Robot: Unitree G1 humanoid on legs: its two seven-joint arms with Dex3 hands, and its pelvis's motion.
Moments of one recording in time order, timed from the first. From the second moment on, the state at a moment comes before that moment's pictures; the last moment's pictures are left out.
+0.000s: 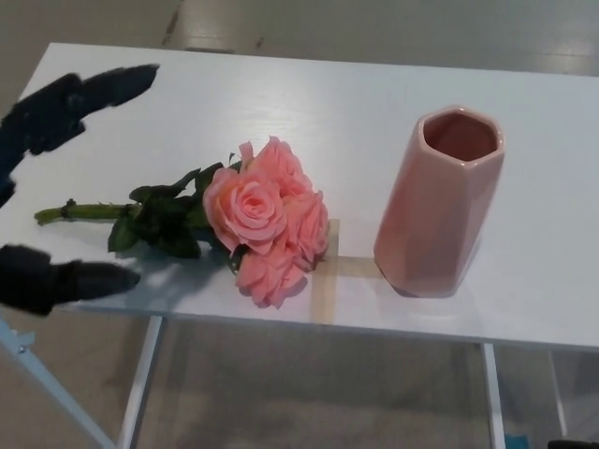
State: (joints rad) left_arm -0.16 0.70 0.22 -0.26 -0.14 -0.26 -0.48; right_arm -0.28 -0.30 -0.19 1.27 -0.06 -0.09 0.00
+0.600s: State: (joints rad) left_arm -0.52 0.72 -0.10 0.15 0.18 -0.19 -0.44; right_arm -0.28 -0.30 -0.20 1.27 -0.06 -0.09 0.00
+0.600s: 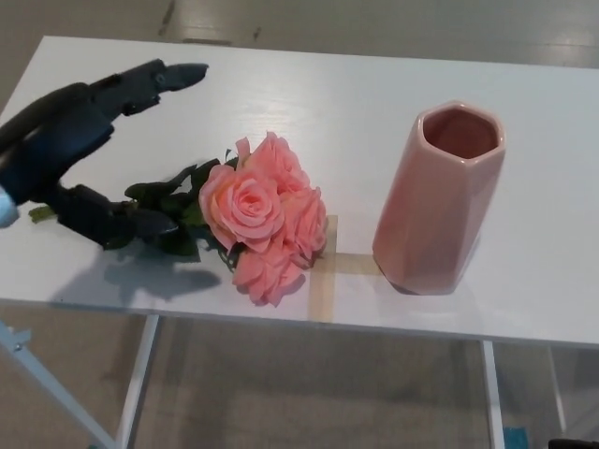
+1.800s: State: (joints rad) left_arm -0.75 0.55 -0.44 0.67 0.62 -0.07 -0.23; right_arm -0.28 -0.30 -0.21 1.28 -0.05 -0.09 0.00
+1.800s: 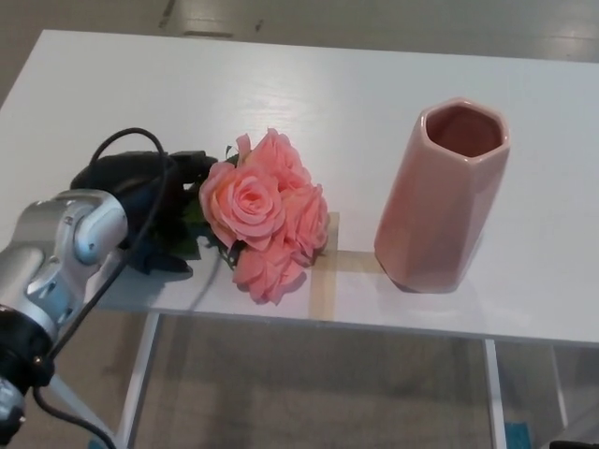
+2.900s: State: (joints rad) left_arm -0.82 0.44 -0.48 0.77 0.68 -0.04 -0.18; right_arm -0.29 -0.30 -0.21 1.28 -0.05 -0.09 -0.01
